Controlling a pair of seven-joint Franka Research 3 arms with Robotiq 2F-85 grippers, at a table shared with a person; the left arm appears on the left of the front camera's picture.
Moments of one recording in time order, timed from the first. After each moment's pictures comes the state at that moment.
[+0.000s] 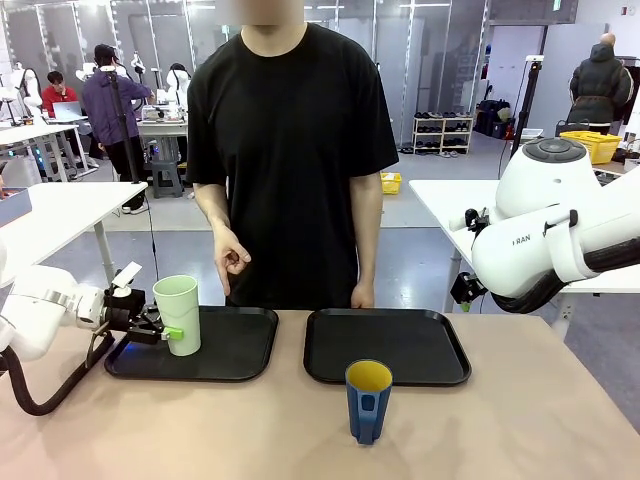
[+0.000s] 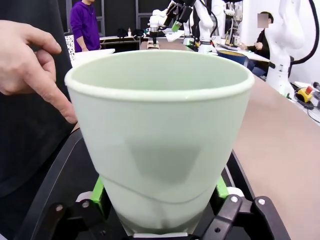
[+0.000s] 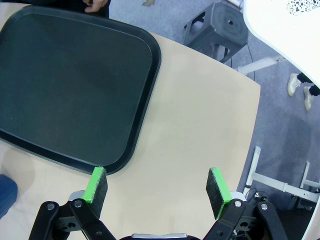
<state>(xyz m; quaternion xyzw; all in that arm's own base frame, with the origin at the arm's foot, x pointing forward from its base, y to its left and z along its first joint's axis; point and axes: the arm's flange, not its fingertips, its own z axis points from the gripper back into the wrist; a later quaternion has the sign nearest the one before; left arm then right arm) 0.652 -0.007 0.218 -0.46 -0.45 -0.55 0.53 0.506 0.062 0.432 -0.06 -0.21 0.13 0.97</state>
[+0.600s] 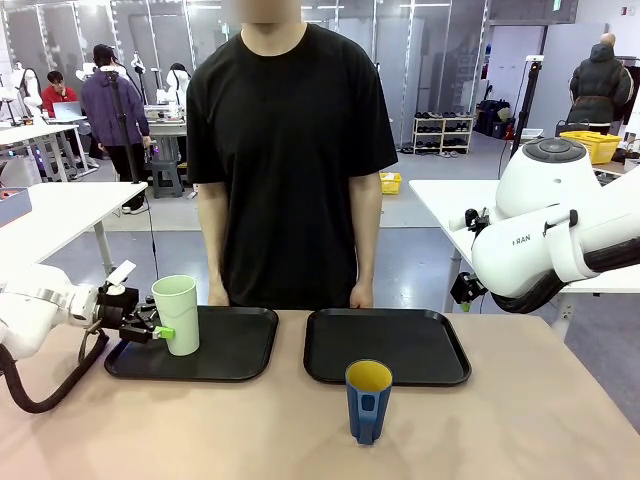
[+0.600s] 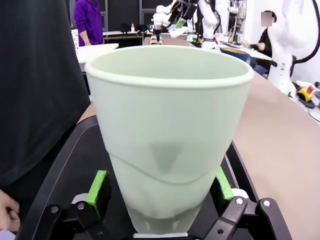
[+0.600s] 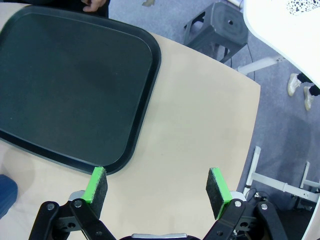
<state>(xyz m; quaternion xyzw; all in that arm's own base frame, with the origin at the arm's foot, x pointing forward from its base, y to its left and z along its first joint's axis) 0.655 0.011 0.222 -0.46 -0.44 -0.55 0.54 0.506 0.062 0.432 -0.06 -0.21 0.13 0.97</state>
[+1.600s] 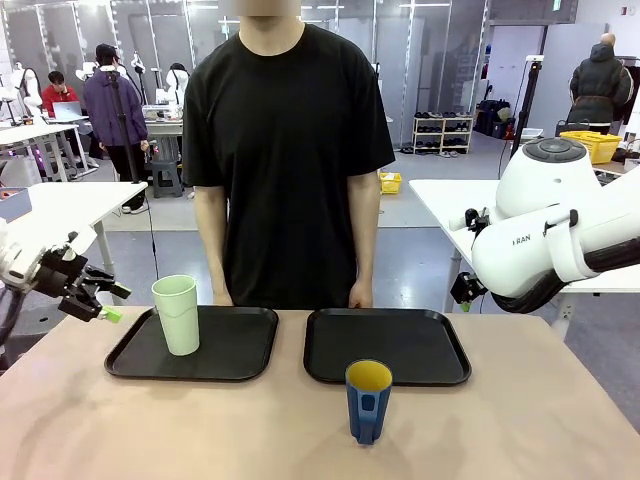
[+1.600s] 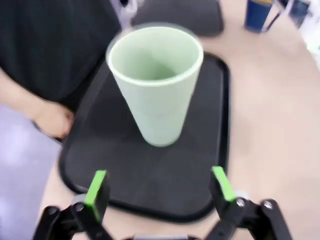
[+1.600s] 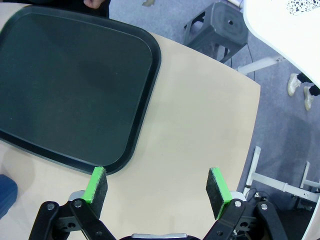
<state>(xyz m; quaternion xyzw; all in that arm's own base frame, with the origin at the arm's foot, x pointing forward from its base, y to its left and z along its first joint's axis) 0.587 0.072 0.359 -0.22 -0.33 -0.59 0.70 0.506 0.062 0.432 -0.06 -0.21 0.13 0.97</state>
